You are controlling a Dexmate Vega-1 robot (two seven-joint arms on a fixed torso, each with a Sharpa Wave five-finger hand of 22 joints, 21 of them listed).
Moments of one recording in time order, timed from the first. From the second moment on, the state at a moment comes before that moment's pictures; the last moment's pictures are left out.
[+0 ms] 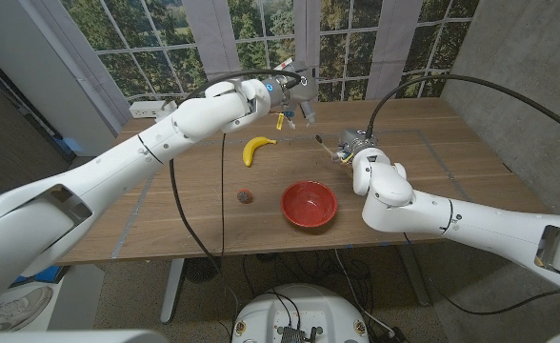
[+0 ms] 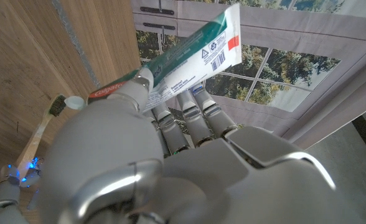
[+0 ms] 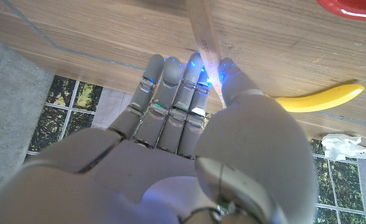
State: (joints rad) left arm 0.30 0.73 0.83 -1.99 1.55 -0.19 -0.37; left_hand 1.05 0.16 0.47 -0.18 0.18 0.78 -0.14 0.23 0.20 0.82 -0.22 0.28 0.24 0.68 -0.06 0.27 0.21 0.47 -0.05 0.31 0.21; right arm -0.40 -0.77 -1.22 -2.20 -0.53 -1.32 0.11; right_hand 1.10 0.00 0.50 -0.18 0.19 1.07 -0.02 0.40 0.24 1.09 -0.10 0.51 0.78 0.93 -0.13 0.96 1.22 0.50 -0.05 1.15 0.19
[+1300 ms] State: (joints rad) left arm 0.27 0.74 0.87 -1.91 1.63 -0.22 -0.24; left_hand 1.08 0.17 0.46 -0.18 0.18 0.82 -0.14 0.23 0.21 0.87 -0.22 0.29 0.25 0.68 -0.06 0.26 0.22 0.47 -0.04 0.32 0.20; right arm -0.31 -0.74 -1.28 -2.24 -0.82 -1.39 0.44; right_hand 1.10 0.00 0.50 -0.18 0.20 1.07 -0.01 0.40 0.25 1.09 -0.09 0.51 0.79 0.93 -0.13 0.98 1.23 0.48 -0.05 1.18 0.19
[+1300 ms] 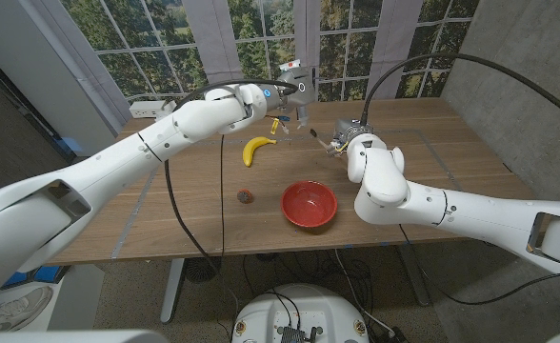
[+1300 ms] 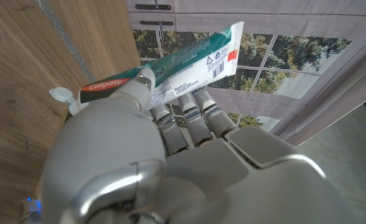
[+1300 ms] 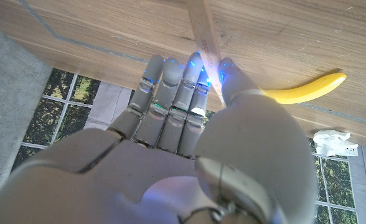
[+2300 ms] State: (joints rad) left arm 0.24 0.74 0.90 -1.82 1.61 -0.21 -0.04; left_hand 1.13 0.17 0.45 -0.18 0.18 0.90 -0.13 0.26 0.21 0.97 -0.21 0.35 0.28 0.77 -0.08 0.30 0.26 0.47 -0.04 0.34 0.21; right arm -0.26 -0.70 -1.38 -2.21 -1.09 -1.40 0.66; right_hand 1.10 0.00 0.50 -0.18 0.20 1.07 -0.01 0.39 0.26 1.09 -0.09 0.51 0.79 0.93 -0.13 0.99 1.23 0.48 -0.05 1.20 0.19
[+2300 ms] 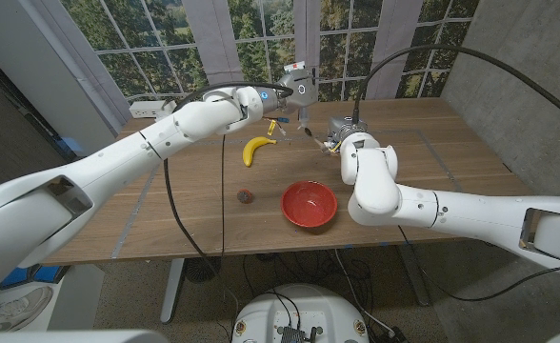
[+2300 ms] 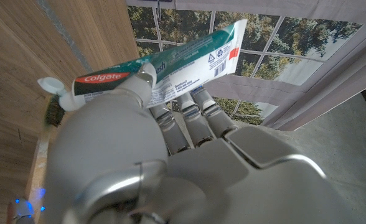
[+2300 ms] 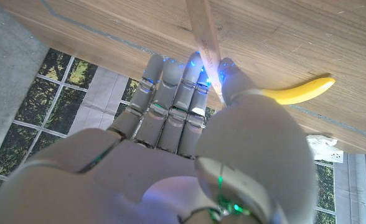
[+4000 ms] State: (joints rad) left arm 0.25 0.76 0.91 -1.82 1.60 -0.21 -0.03; left_hand 1.18 0.14 0.42 -0.18 0.18 0.98 -0.11 0.28 0.22 1.01 -0.20 0.38 0.28 0.82 -0.10 0.34 0.30 0.47 -0.05 0.37 0.21; right arm -0.87 -0.30 -0.74 -2.09 -1.83 -0.71 0.86; right_hand 1.10 0.00 0.51 -0.18 0.20 1.07 -0.01 0.39 0.27 1.09 -0.09 0.51 0.80 0.92 -0.13 0.99 1.23 0.47 -0.05 1.22 0.18
